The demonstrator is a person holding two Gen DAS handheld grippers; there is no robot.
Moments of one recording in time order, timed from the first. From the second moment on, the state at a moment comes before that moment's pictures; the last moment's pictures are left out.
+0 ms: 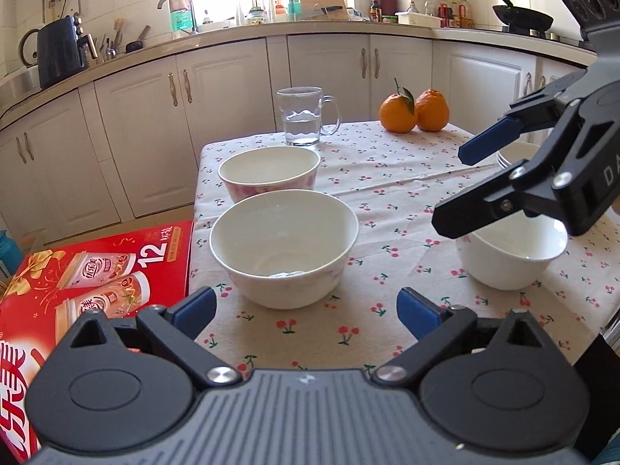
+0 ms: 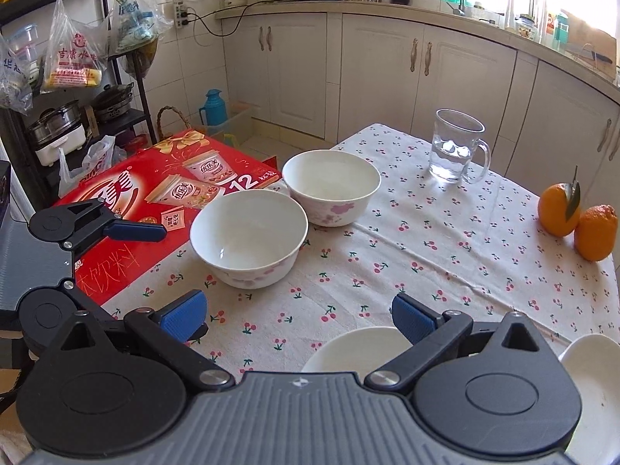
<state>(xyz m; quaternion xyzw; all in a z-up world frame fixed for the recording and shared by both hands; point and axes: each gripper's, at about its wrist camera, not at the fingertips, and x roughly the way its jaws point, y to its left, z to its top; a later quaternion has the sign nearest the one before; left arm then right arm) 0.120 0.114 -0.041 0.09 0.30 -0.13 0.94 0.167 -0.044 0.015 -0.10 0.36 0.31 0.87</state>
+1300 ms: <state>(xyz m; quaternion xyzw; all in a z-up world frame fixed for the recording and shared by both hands) 0.162 0.129 -0.054 0.06 0.30 -0.16 0.94 0.275 0.034 -0.025 -0.09 0.43 0.40 0.81</state>
